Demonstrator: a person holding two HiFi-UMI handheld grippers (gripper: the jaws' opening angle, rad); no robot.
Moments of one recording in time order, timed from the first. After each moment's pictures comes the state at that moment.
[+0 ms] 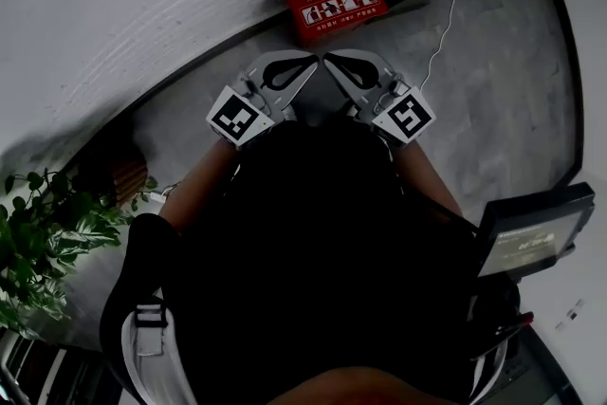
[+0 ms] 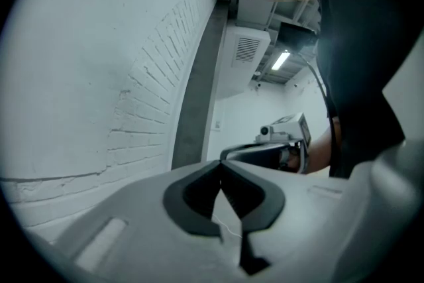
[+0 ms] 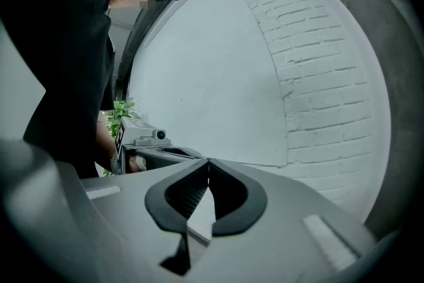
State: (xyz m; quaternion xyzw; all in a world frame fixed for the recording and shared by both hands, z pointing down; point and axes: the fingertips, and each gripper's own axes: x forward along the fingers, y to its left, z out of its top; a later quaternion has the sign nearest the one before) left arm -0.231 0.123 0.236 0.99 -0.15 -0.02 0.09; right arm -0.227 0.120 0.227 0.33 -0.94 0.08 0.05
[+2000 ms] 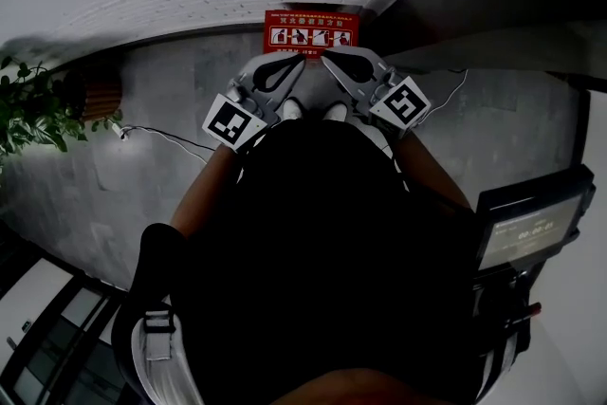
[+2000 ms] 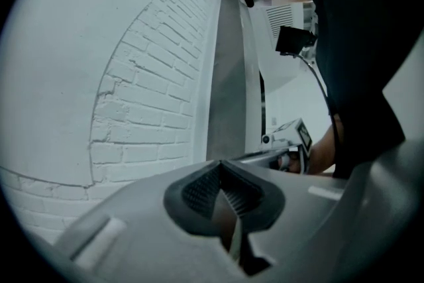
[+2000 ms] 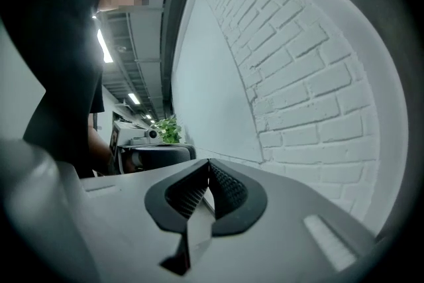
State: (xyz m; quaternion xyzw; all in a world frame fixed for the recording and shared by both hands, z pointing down) left arm -0.005 0.034 0.218 0.91 -0.42 0.00 0.07; right arm 0.014 0.020 0.226 0.10 -0.99 0.13 0.02
